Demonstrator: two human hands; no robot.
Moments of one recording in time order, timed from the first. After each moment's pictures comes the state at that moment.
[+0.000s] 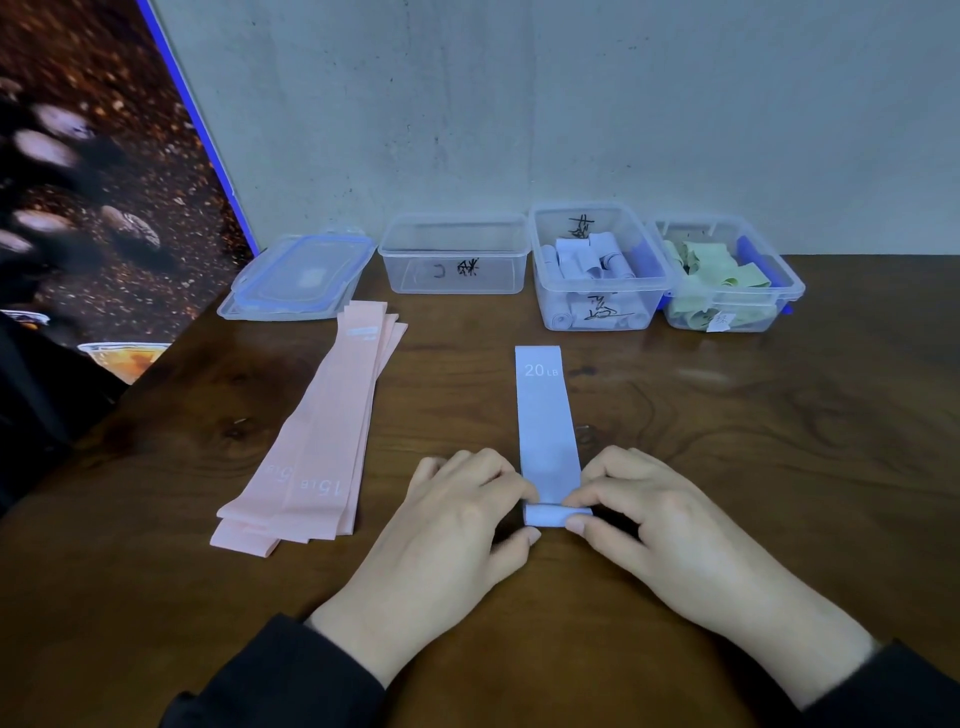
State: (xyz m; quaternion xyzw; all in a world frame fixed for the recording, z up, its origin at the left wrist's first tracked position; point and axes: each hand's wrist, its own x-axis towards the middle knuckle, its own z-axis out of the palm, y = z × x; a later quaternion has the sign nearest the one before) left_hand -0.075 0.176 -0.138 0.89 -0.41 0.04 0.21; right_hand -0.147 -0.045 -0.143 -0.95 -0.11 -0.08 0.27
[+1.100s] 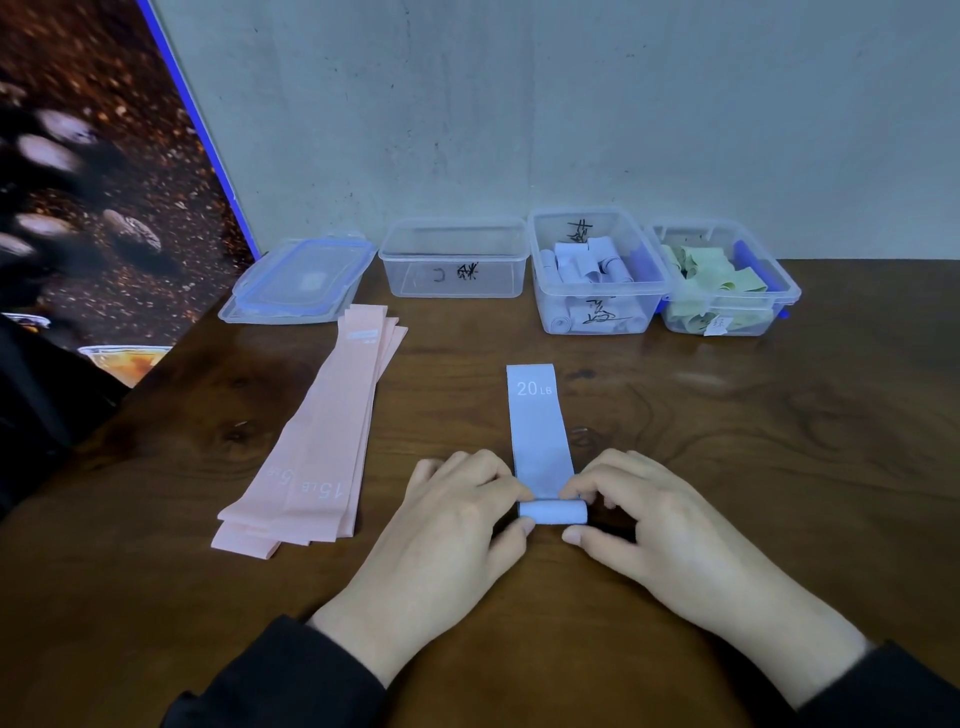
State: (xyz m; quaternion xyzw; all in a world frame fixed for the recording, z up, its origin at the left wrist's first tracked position) left_hand -0.074 0.175 -0.141 0.89 -0.40 0.05 0.21; right_hand -0.147 -0.047 -0.144 -0.95 -0.10 -0.08 0.29
